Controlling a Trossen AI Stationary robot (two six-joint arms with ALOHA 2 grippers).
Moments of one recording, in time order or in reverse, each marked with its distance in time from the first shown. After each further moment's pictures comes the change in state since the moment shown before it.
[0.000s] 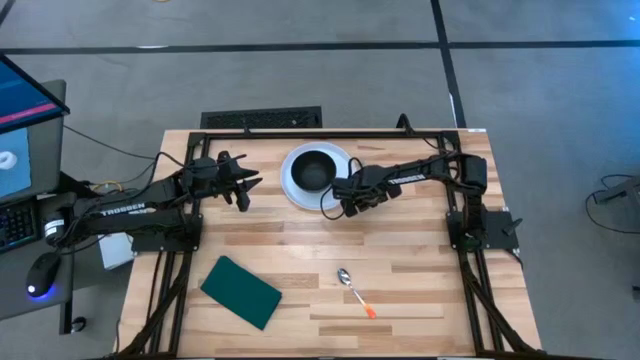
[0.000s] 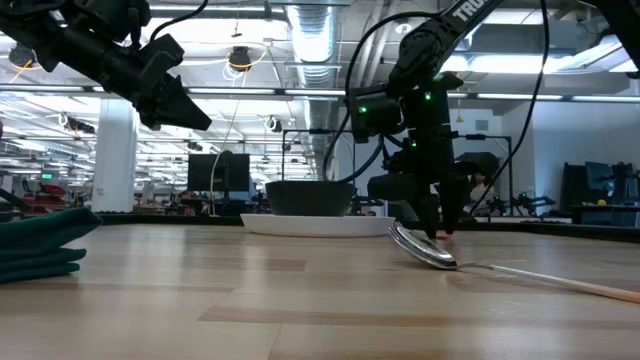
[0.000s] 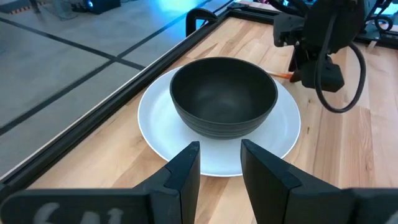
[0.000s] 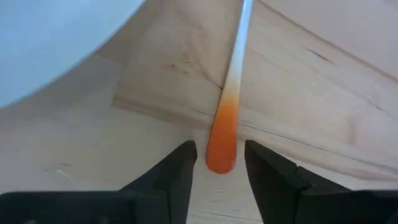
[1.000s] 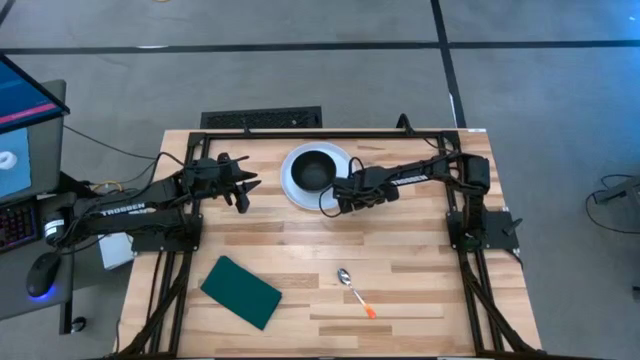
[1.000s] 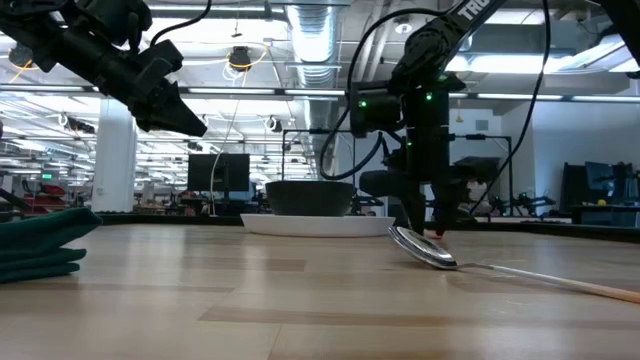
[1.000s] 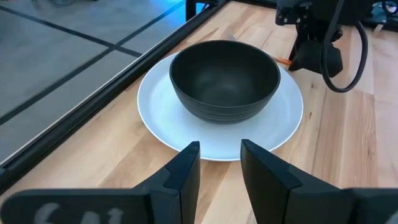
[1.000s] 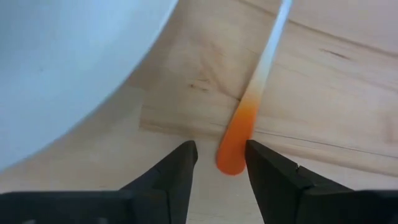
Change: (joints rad) left arm 0.000 0.000 0.000 -0.053 0.000 0.000; right arm -0.004 -0.005 -0.035 0.106 0.011 0.123
